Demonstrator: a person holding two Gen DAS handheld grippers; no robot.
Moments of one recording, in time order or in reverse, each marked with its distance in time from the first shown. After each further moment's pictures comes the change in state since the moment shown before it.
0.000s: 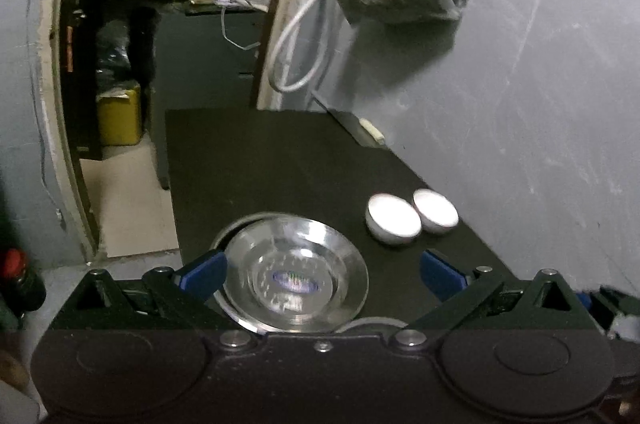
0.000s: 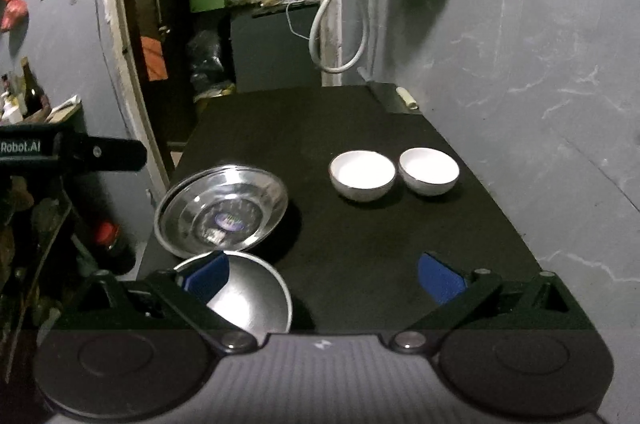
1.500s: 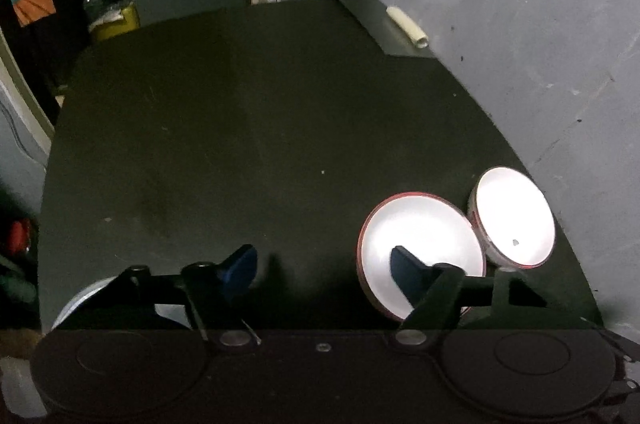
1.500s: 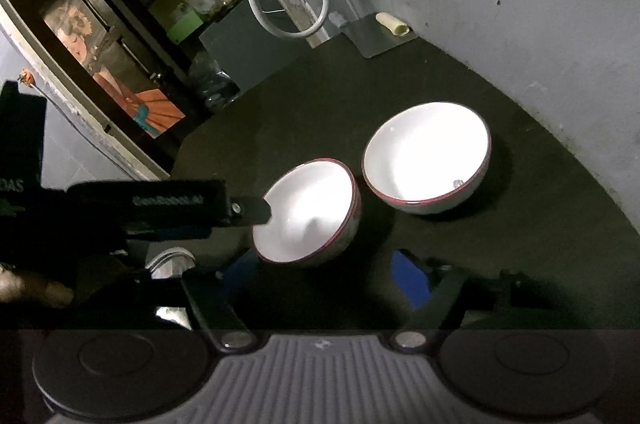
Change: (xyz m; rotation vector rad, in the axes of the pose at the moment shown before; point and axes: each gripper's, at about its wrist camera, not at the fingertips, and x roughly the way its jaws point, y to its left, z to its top) left arm 0.270 -0.069 0.056 0.020 0.400 0.165; right arm 0.200 -0.144 0.040 0.395 0.142 0.324
